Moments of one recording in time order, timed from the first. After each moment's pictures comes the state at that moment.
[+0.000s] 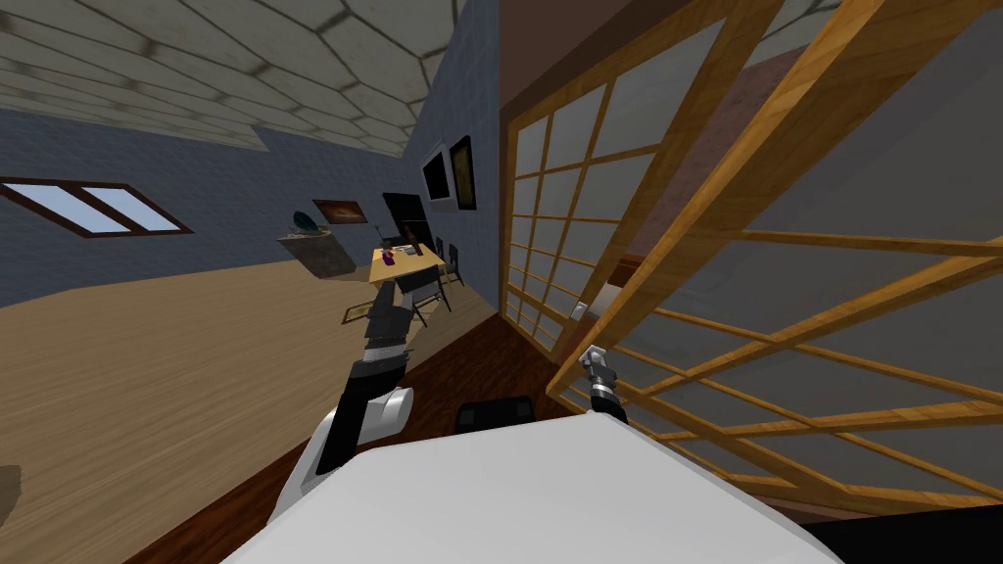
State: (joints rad) arm 0.21 -0.33 0.05 -0.82 -0.75 -0.92 -1.43
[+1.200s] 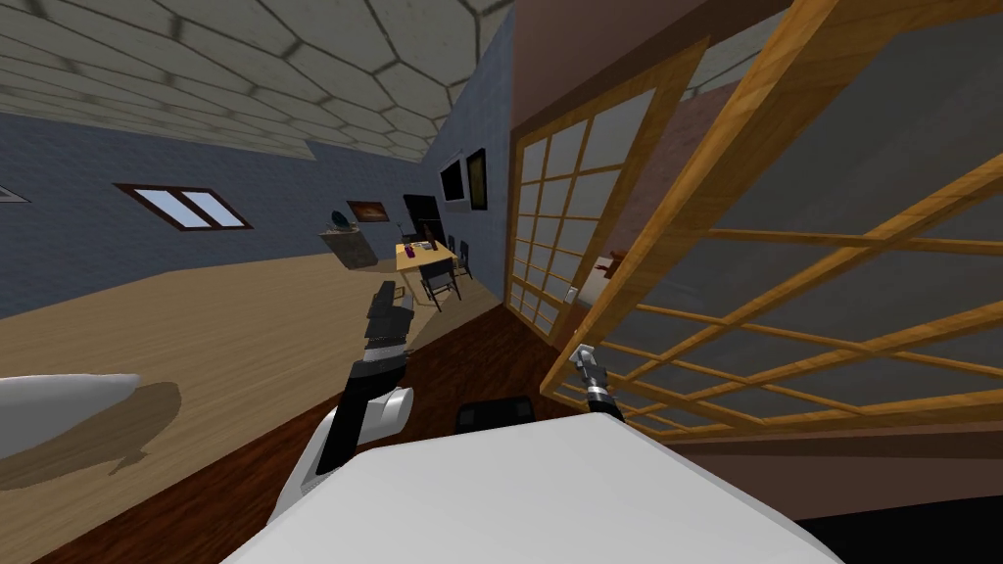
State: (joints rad) arm 0.25 -0.37 0.17 -0.87 -0.68 -0.93 -1.50
